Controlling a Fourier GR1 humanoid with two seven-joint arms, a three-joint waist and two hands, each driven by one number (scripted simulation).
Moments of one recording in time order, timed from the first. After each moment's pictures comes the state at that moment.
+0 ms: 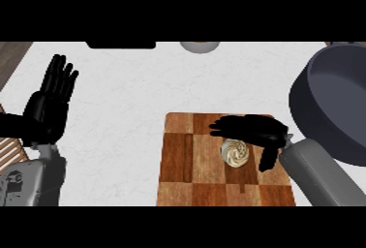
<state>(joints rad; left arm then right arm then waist) -0.28 0.11 0.20 -1.56 0.05 0.00 0.07 -0.48 -0.37 0.43 -1.10 0.89 0.31 -0.73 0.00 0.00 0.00</state>
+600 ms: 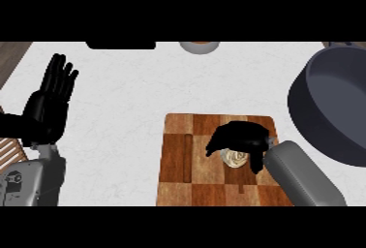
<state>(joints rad) -0.28 0.12 0.19 -1.57 0.06 0.01 0.07 -0.49 -0.26 0.44 -1.02 1.03 0.26 -0.82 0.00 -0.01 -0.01</state>
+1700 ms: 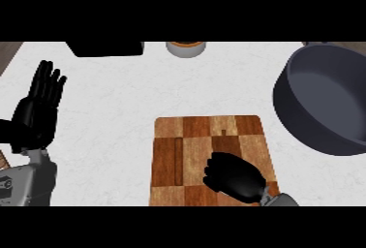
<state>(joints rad) -0.24 0.15 0.23 -1.55 0.06 0.03 0.06 -0.11 -0.17 0.51 -1.45 1.31 0.04 -0.55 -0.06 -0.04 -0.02</state>
